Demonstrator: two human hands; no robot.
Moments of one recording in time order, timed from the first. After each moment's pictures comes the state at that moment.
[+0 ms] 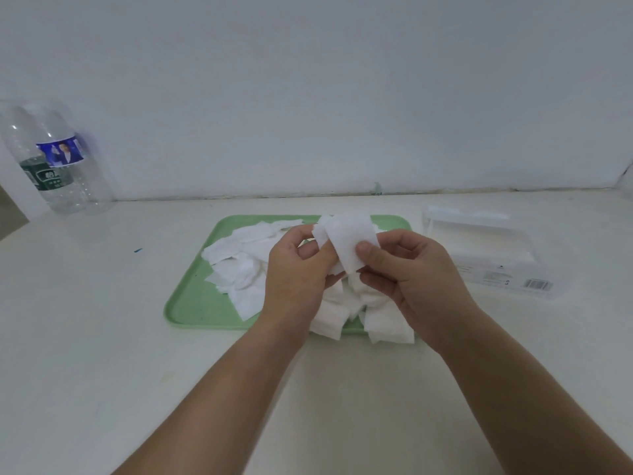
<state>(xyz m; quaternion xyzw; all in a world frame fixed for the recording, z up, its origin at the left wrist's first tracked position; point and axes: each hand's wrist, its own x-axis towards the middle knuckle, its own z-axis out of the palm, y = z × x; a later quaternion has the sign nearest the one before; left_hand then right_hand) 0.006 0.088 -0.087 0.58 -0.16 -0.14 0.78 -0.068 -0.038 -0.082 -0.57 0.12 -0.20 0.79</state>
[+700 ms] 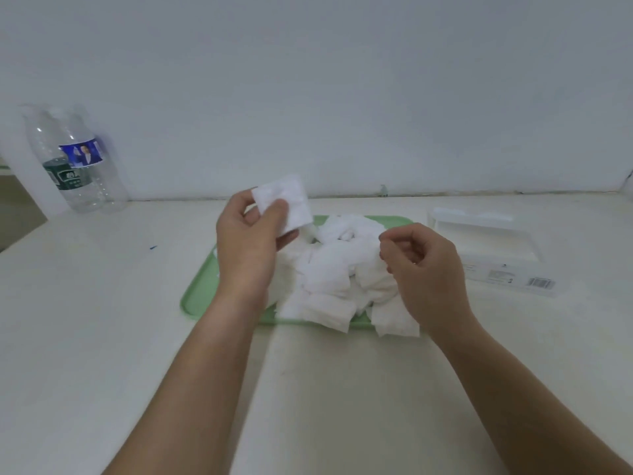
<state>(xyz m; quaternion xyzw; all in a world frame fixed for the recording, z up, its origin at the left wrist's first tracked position) 0.034 0.125 -0.056 0.60 -0.12 0.03 0.79 -0.068 -0.035 -0.092 -0.75 0.19 -0.35 0.52</state>
